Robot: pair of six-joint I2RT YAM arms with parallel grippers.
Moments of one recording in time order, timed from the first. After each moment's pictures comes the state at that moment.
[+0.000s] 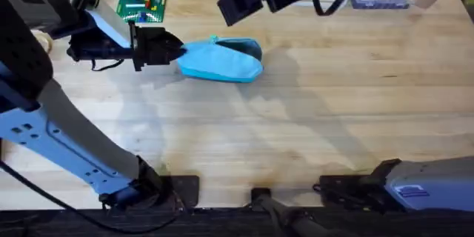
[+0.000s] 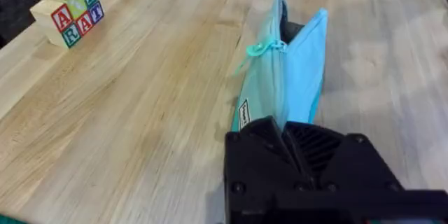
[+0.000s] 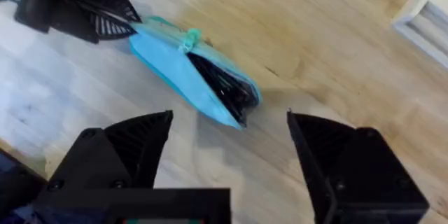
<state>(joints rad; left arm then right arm) 0.41 2.00 1.24 -1.22 1.25 1.94 0.68 1.59 1.74 -1.08 0.08 0.14</state>
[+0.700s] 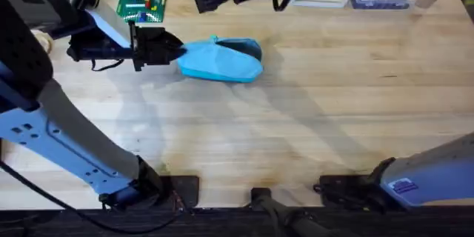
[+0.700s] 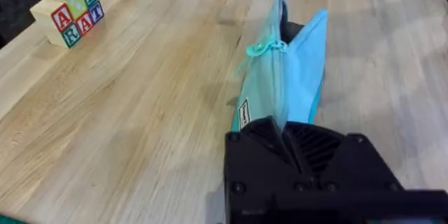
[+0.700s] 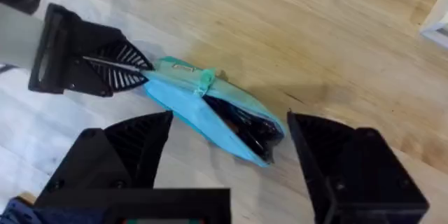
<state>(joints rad) 0.41 2.00 1.24 -1.22 1.25 1.94 0.72 1.74 1.82 -0.98 0.11 0.29</state>
